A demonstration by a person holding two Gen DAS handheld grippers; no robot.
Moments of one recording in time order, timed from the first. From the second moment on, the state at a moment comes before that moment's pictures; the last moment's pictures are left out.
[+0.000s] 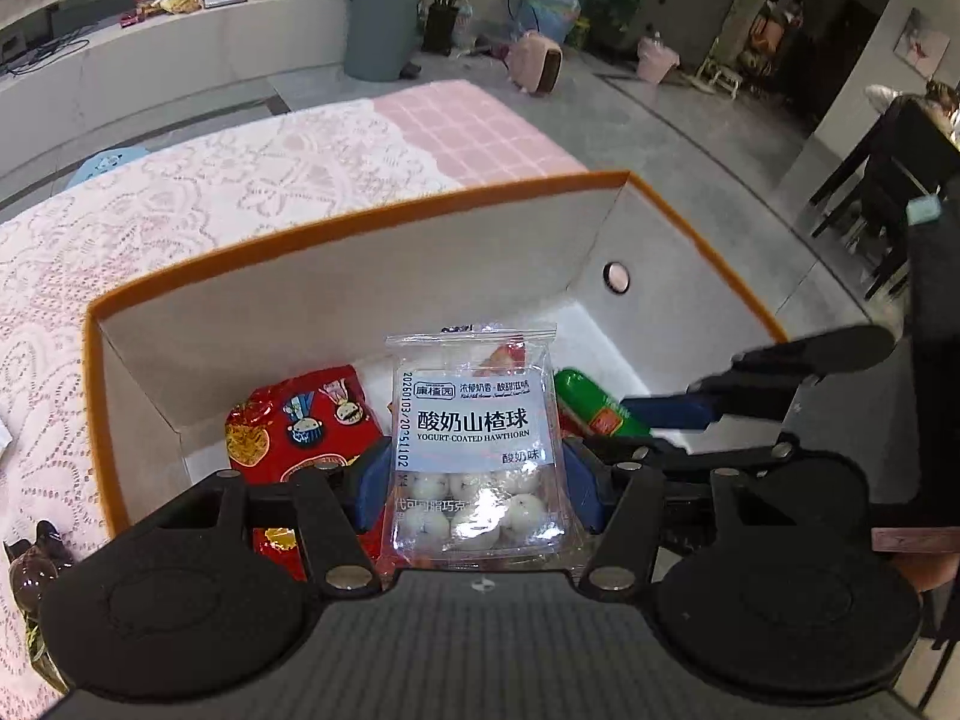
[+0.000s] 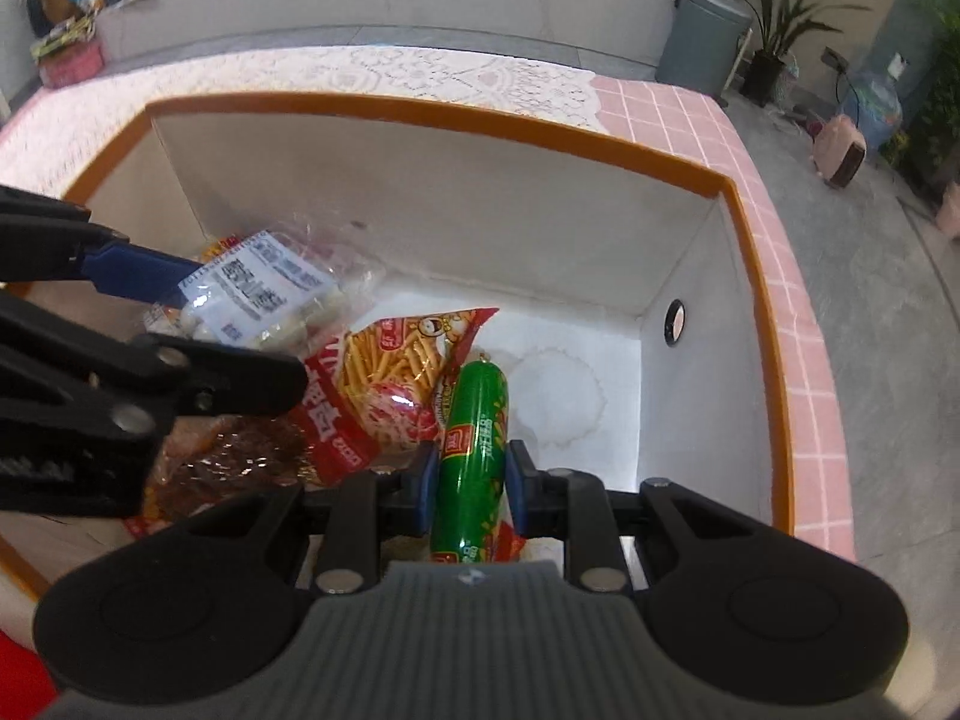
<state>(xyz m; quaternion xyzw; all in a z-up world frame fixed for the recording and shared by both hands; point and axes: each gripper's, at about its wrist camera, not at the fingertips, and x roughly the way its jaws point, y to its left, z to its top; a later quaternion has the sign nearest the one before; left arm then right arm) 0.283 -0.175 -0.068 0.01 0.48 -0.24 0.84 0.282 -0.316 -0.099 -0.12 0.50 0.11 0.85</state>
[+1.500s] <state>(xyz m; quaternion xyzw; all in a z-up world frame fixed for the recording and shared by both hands) 0.218 -0.048 0.017 -0.02 0.41 -0.17 0.89 0.226 -0.212 -0.014 -0.07 0.42 0.12 0.90</state>
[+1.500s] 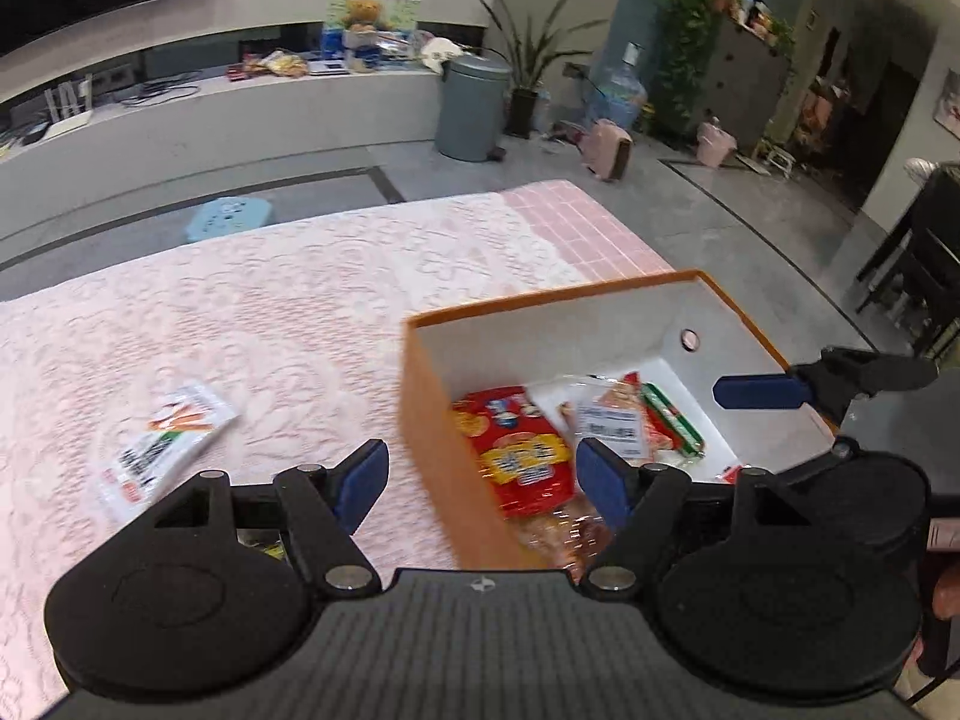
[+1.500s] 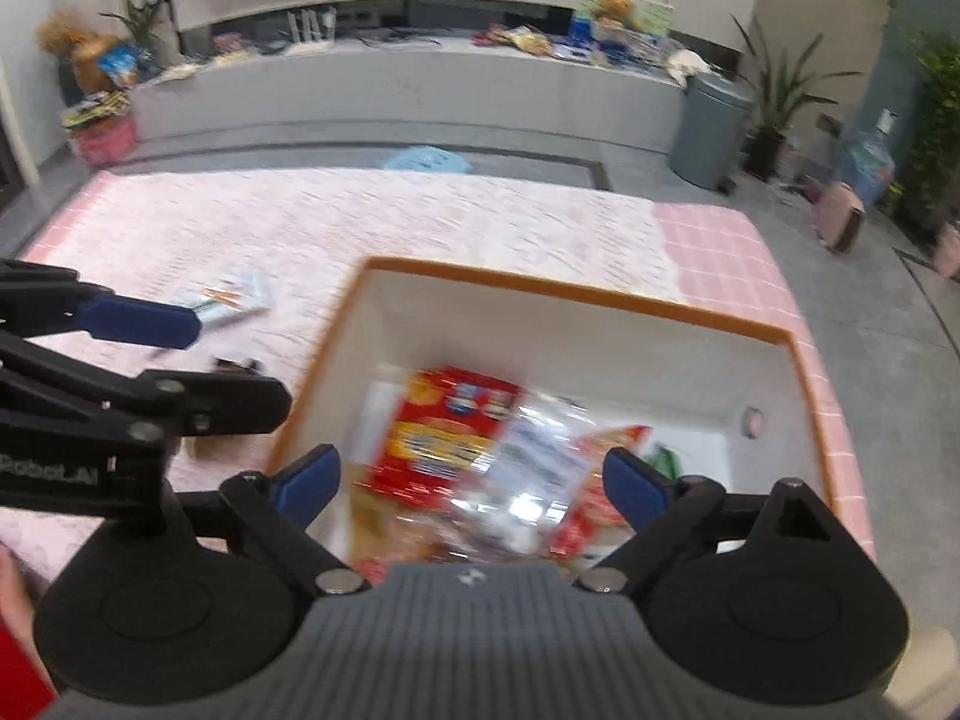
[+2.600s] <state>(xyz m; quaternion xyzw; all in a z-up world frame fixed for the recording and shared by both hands) 0.193 0.140 -0.080 -0.17 0.40 0.00 0.90 0.200 -0.044 -0.091 -0.04 0.33 0.18 0.93</state>
